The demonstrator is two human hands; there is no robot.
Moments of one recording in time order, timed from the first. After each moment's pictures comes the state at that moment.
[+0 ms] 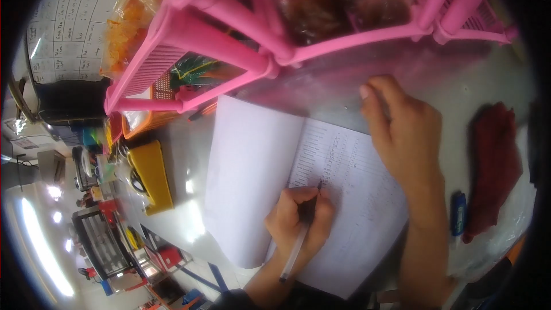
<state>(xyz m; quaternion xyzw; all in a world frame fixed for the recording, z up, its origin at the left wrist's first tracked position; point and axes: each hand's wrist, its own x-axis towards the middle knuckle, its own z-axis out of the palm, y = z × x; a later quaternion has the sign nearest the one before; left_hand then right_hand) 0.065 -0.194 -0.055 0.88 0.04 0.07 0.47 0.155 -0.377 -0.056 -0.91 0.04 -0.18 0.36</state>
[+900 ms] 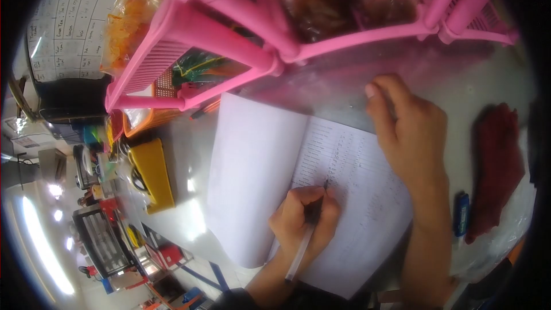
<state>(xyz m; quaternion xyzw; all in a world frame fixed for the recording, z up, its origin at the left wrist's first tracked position) 0.070 -0.194 -0.050 0.90 -0.02 0.09 0.44 0.156 -0.376 -0.056 -0.92 0.04 -0.19 0.35</state>
